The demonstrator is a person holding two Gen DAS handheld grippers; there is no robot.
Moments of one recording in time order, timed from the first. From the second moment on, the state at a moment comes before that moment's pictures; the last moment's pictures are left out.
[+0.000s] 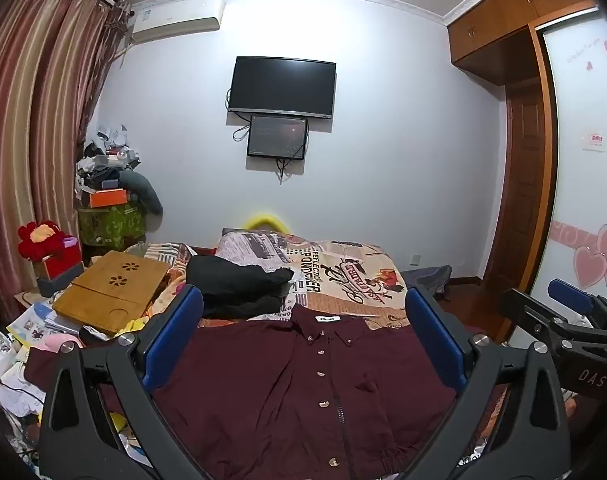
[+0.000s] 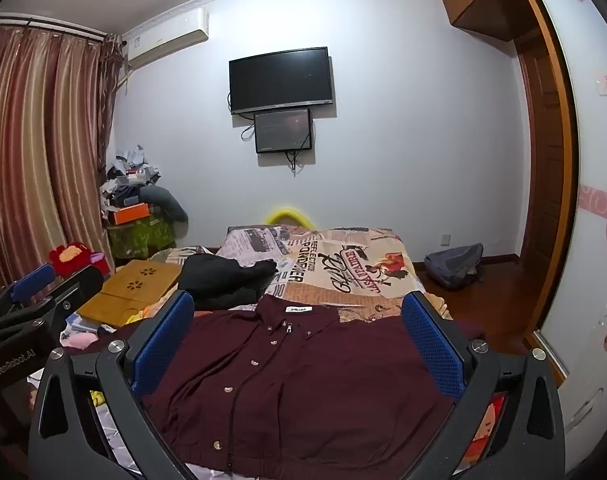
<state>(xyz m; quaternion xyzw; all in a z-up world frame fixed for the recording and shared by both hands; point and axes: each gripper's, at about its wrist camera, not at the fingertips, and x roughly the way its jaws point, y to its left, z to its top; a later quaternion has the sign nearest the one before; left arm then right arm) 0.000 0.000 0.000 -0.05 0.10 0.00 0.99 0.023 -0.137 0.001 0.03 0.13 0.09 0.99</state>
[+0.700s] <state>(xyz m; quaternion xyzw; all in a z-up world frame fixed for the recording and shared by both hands) 0.006 0.001 -0.005 -0.06 0.11 0.01 0.99 0.022 -0.134 0.000 0.03 0.14 0.10 0.99</state>
